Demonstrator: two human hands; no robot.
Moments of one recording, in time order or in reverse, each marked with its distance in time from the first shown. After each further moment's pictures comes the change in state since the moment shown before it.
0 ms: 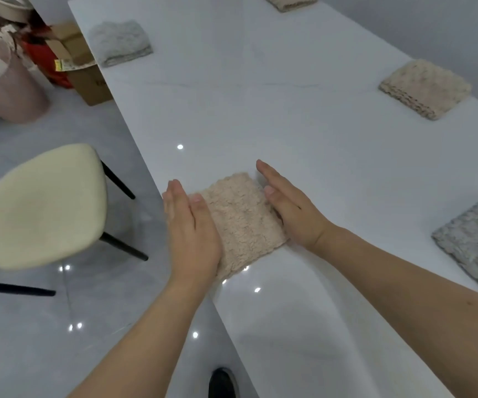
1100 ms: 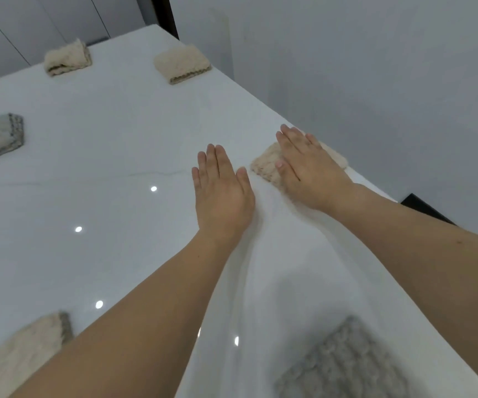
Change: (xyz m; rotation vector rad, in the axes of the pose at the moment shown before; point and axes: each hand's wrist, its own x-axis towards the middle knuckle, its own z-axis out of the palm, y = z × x) left_hand 0.100 0.211 0.344 0.541 -0.037 0.465; right_hand 0.103 0.085 -0.385 -1.010 0.238 -0.155
